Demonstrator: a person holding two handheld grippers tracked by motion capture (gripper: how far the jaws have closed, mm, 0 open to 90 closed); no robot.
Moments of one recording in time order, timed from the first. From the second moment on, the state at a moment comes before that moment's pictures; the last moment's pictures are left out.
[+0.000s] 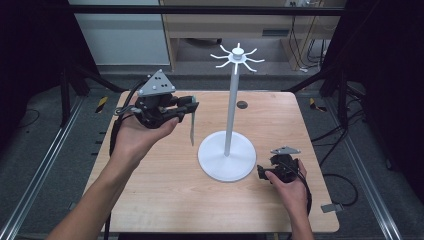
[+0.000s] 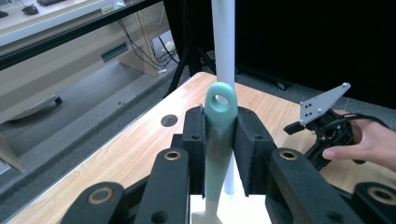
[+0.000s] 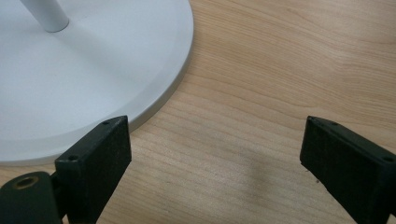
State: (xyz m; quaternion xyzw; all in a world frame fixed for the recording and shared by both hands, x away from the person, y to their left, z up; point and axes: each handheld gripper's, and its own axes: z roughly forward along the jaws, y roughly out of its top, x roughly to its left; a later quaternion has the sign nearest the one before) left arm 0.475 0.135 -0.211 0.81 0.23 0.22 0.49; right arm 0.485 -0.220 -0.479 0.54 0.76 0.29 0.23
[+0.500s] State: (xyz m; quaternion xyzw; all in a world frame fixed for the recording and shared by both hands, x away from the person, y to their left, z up) left arm 0.479 0.126 -0.202 0.81 0.23 0.22 0.50; right arm 0.485 -0.220 -0.479 0.54 0.76 0.29 0.23
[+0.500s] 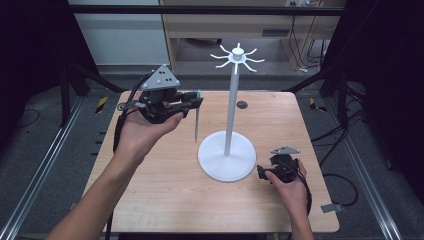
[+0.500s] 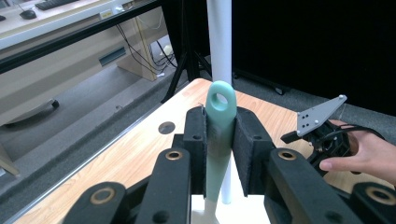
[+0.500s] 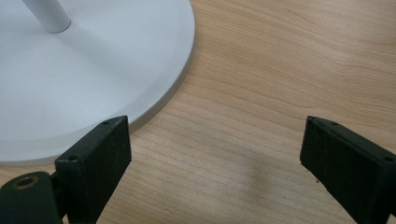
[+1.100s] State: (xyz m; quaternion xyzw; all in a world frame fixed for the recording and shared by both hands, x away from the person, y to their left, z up) left arm 0.486 0.120 -0.188 0.79 0.25 0.24 0.51; right arm 0.485 -0.220 -0.479 0.53 0.76 0.29 0.23
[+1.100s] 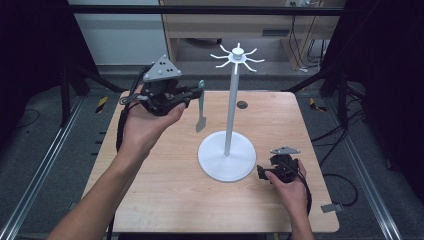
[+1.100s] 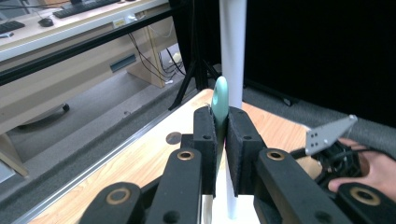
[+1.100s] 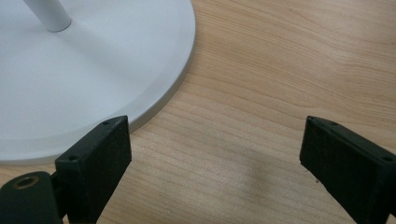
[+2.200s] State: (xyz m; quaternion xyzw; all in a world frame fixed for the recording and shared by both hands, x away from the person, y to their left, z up) left arm 0.525 0.101 -0.160 0.76 0.31 0.27 0.51; right arm 0.484 -0.218 -0.478 0.53 0.76 0.30 0.23
